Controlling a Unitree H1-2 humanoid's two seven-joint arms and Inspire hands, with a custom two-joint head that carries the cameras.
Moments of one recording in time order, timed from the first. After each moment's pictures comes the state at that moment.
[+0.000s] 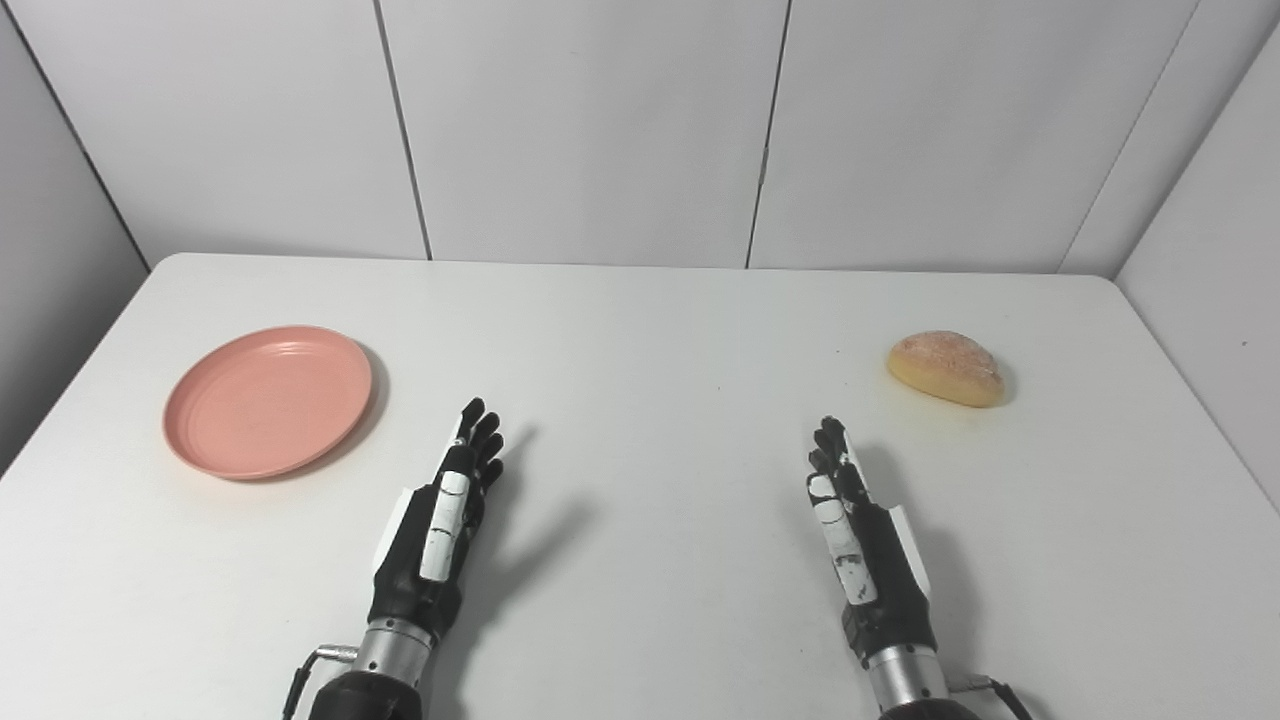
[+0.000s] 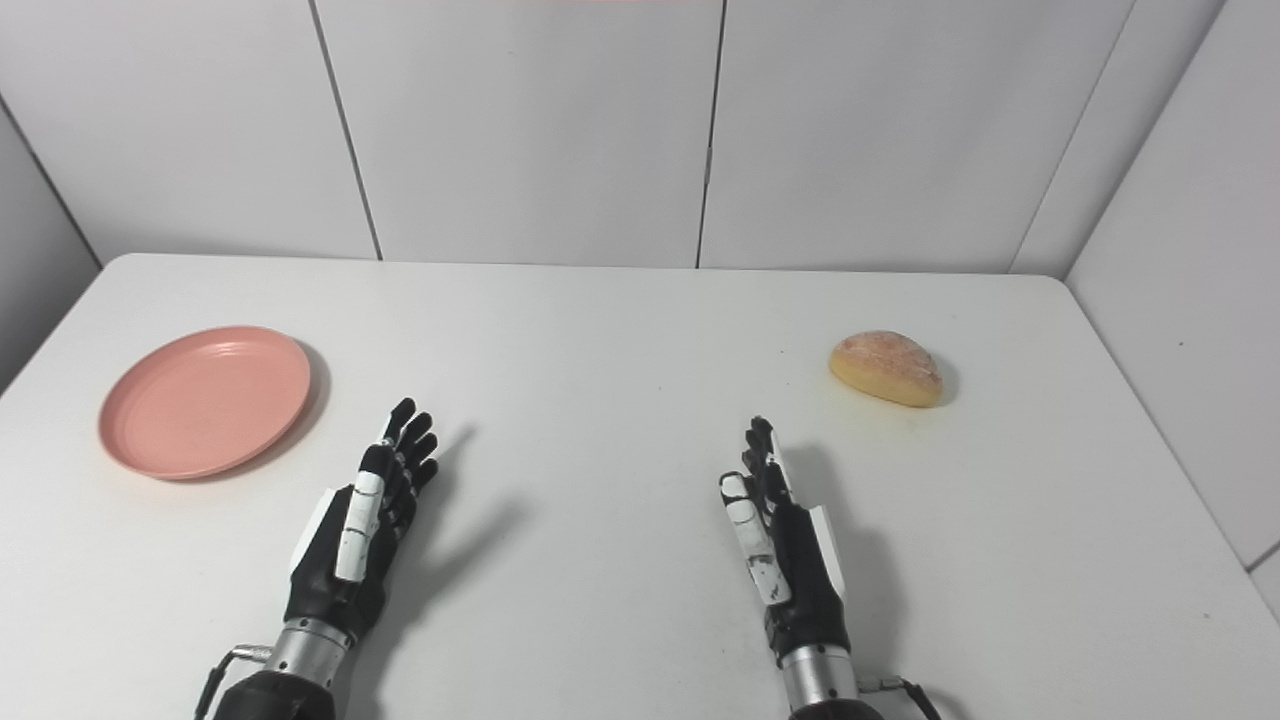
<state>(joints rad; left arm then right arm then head) -0.07 0.05 -0.03 -0.01 -0.12 -0.02 -0.15 0.00 0.06 0.08 -0.07 -0.04 -0.01 -0.01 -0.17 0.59</state>
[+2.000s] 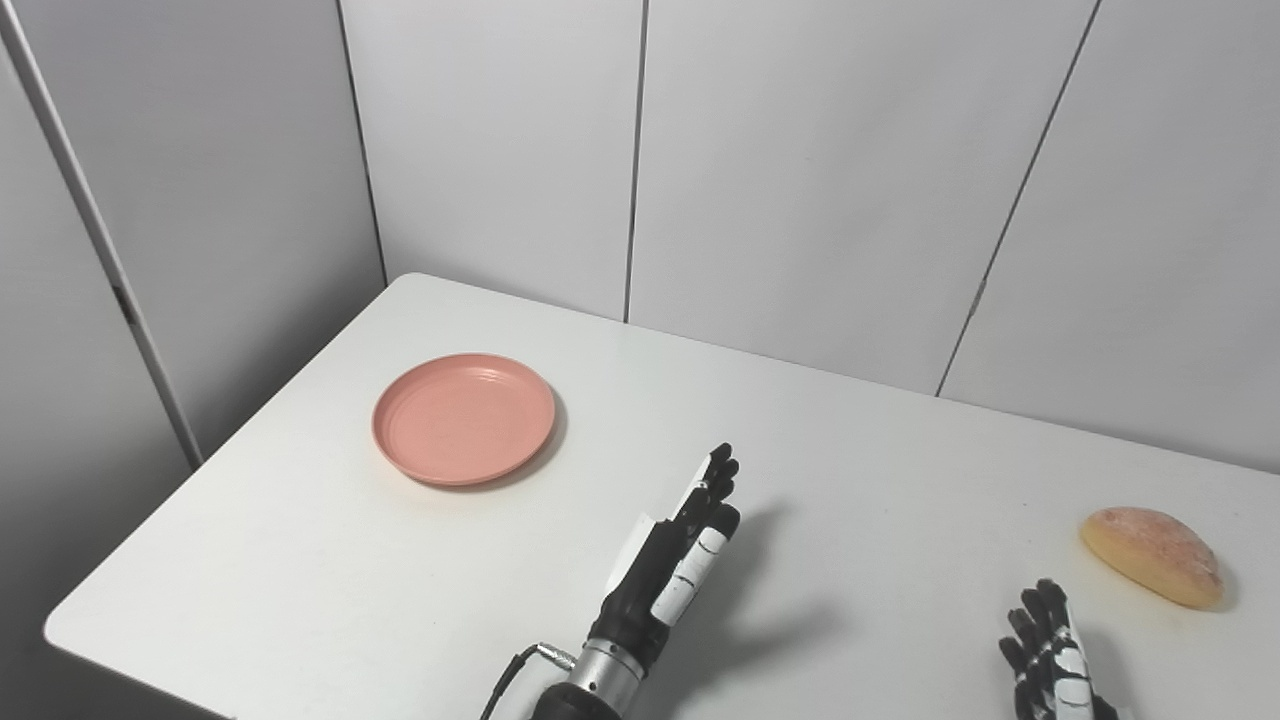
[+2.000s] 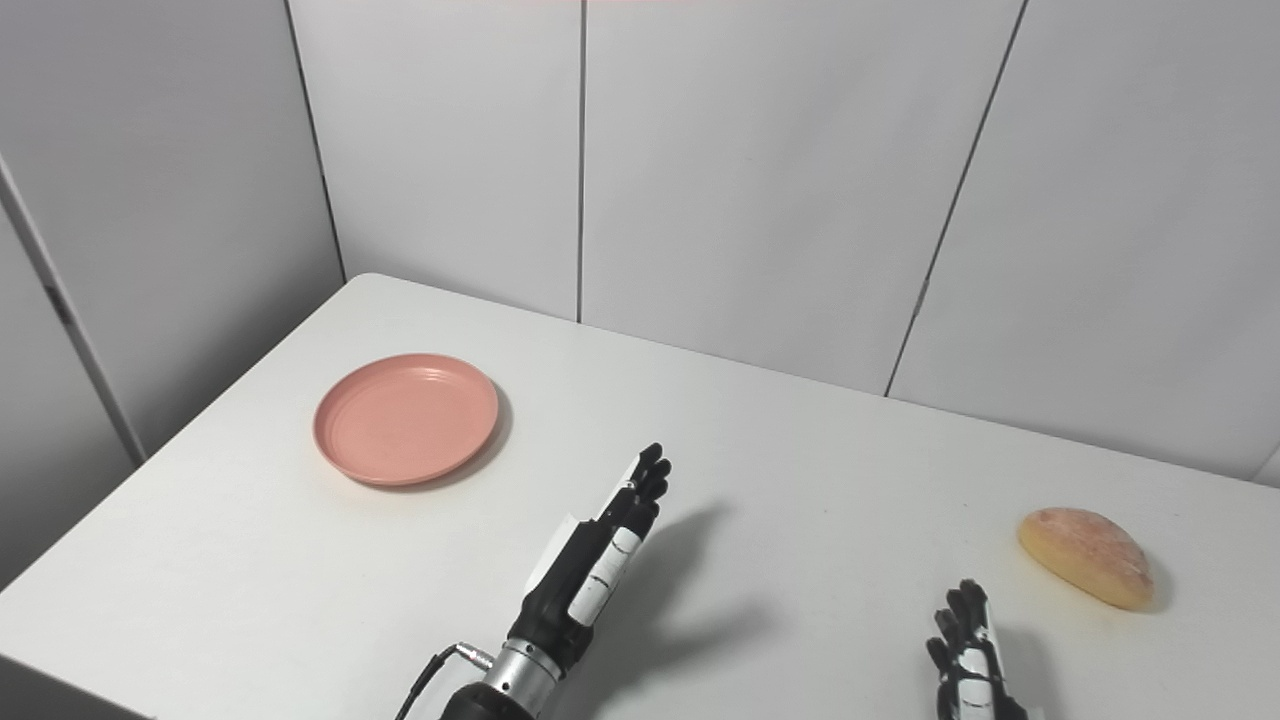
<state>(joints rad) -0.14 -0.05 -0.12 0.13 0.07 -0.18 -0.05 0.00 -0.03 0.01 -0.03 0.12 -0.09 0.09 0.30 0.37</state>
